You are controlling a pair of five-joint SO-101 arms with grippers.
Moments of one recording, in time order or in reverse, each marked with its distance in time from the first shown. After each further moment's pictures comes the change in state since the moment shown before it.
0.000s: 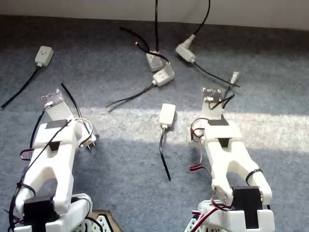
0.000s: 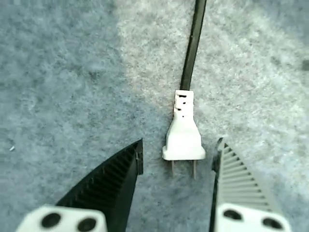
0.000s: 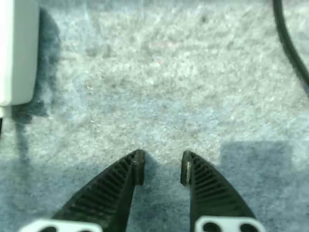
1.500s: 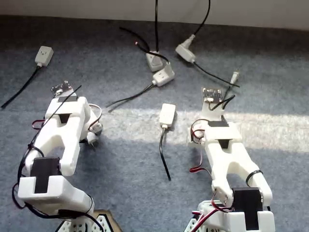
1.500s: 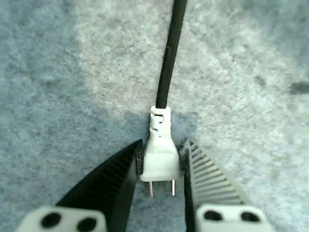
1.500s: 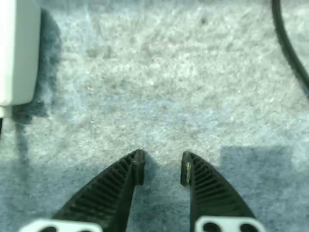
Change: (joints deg) left arm 3.3 23.9 -22.1 11.2 8.8; right arm 0.1 -0.1 1.1 -1.6 0.2
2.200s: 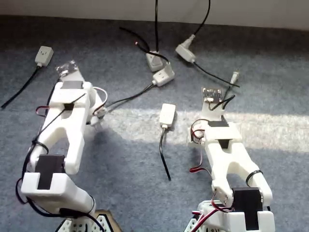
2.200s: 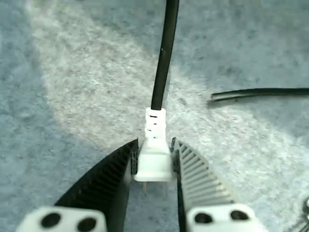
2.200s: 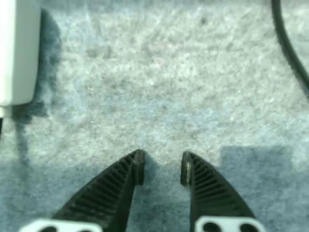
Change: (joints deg) left arm 6.1 0.3 -13.8 5.0 -1.0; right arm 0.0 0.0 0.0 0.0 0.0
